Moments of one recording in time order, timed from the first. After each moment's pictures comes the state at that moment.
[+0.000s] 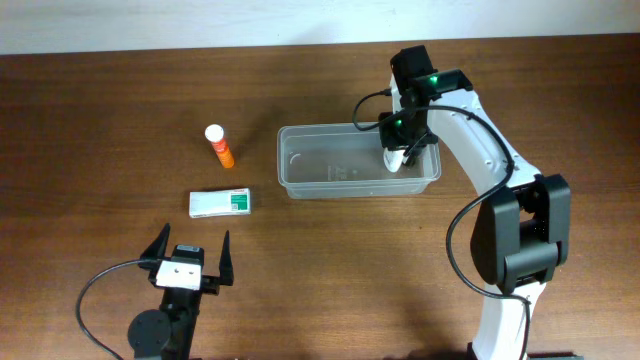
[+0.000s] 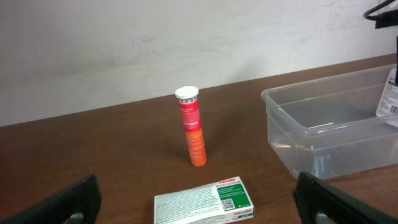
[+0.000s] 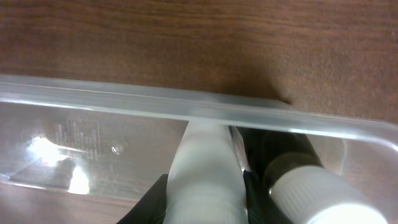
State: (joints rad) left arm 0.04 0.01 0.02 -0.07 0.16 0.14; right arm 0.23 2.09 1.78 -1.02 -0.05 0.16
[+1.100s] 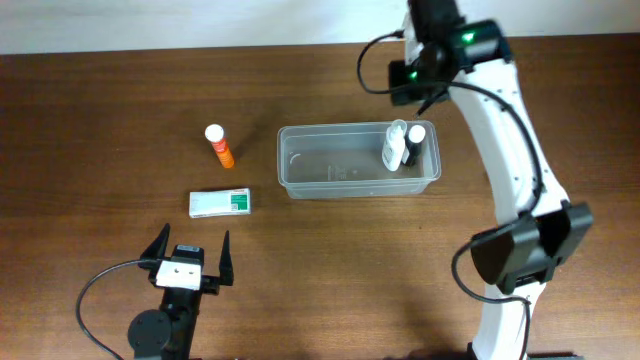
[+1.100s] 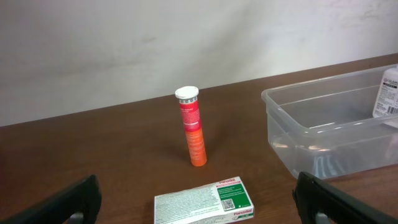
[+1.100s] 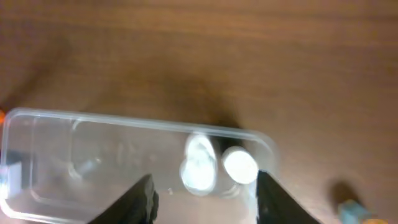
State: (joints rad) left arm 0.04 0.01 0.02 -0.07 0.16 0.14; right arm 0.23 2.10 2.35 -1.39 0.02 0.14
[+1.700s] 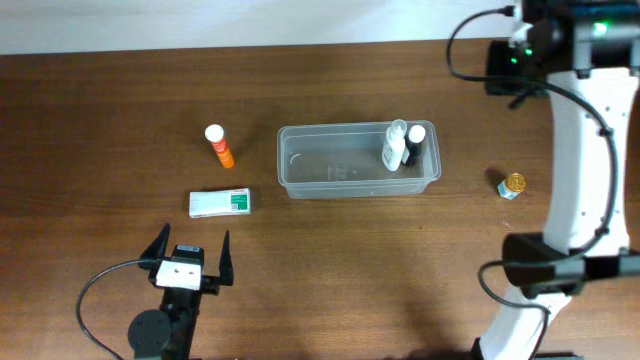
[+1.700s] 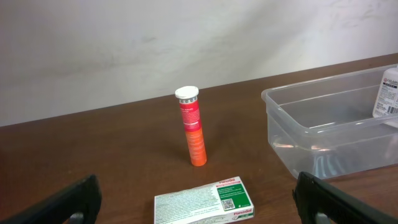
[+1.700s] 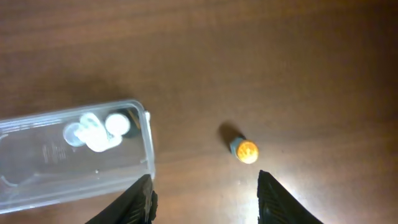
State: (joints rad) left arm 0.04 0.01 0.02 -0.07 0.16 0.14; right arm 0.00 1.99 2.55 -1.69 0.15 0.13
